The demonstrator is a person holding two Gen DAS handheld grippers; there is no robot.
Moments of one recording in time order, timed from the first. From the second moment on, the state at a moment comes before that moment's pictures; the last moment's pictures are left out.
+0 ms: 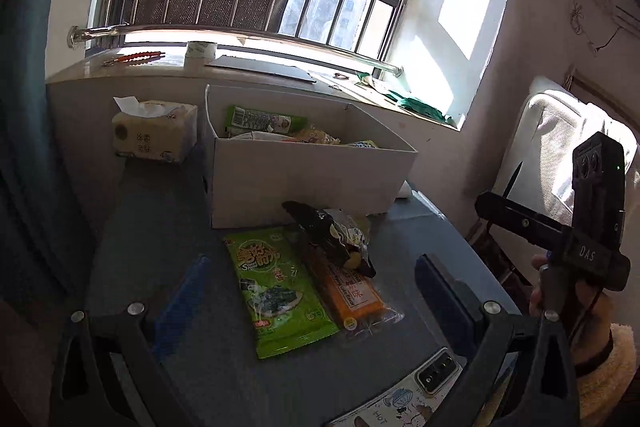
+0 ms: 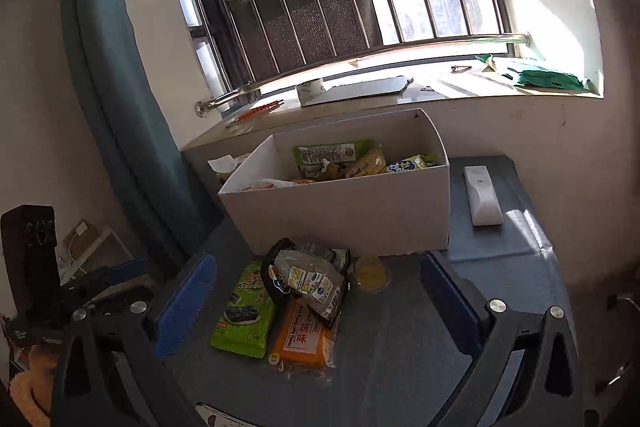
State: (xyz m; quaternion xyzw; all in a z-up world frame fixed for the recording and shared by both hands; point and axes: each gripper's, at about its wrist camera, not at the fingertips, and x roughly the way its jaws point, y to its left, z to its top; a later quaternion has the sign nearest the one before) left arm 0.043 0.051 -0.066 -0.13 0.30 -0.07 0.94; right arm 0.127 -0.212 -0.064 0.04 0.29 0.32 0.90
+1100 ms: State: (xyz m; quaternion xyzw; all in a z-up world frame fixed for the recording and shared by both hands) left arm 0.009 0.095 -0.115 -0.20 0.35 0.03 0.92; right arm 0.164 -0.057 -0.157 -0.32 0.30 0.23 0.87
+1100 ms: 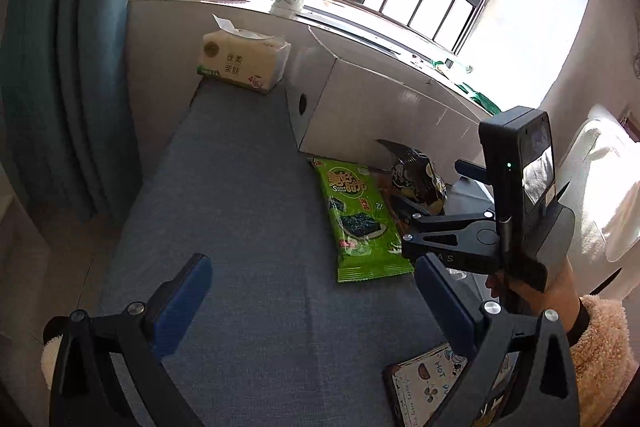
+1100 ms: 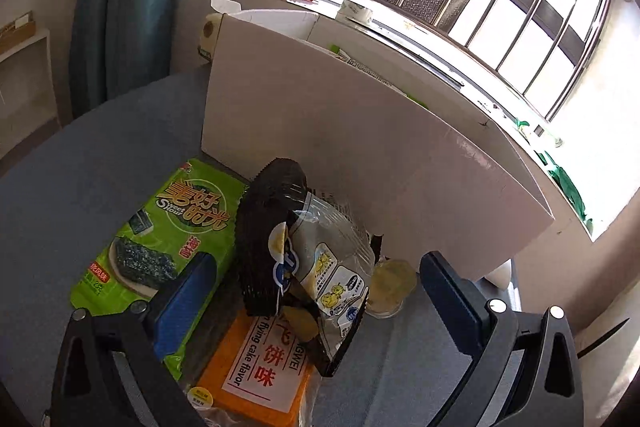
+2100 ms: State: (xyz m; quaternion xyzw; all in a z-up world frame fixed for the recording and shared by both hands) left arm 0.150 0.030 -0.153 -0.08 0.47 0.02 0.88; right arm 0.137 -0.278 -0.107 0.15 0.36 0.33 0.86
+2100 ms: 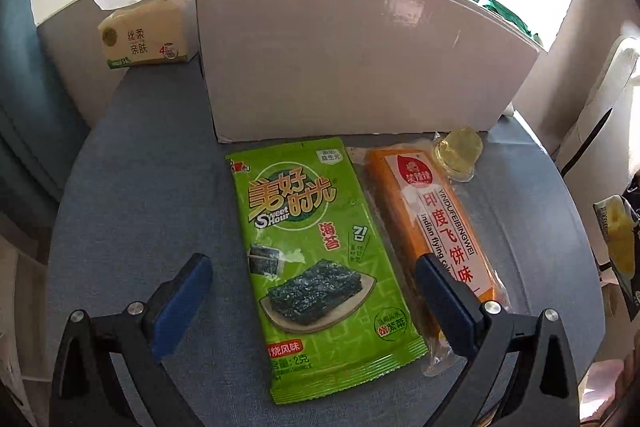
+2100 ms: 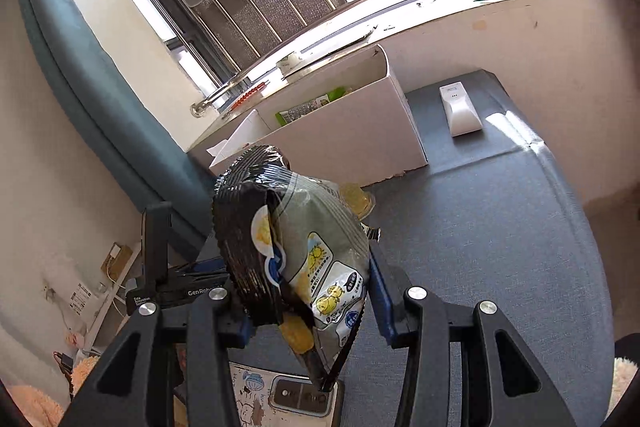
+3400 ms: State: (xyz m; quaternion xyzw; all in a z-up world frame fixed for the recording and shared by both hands) left arm 0.241 0.089 0.014 -0.17 0.28 -0.07 0.94; right arm 0.306 -0.178 -0.019 0.16 0.38 0.37 0.83
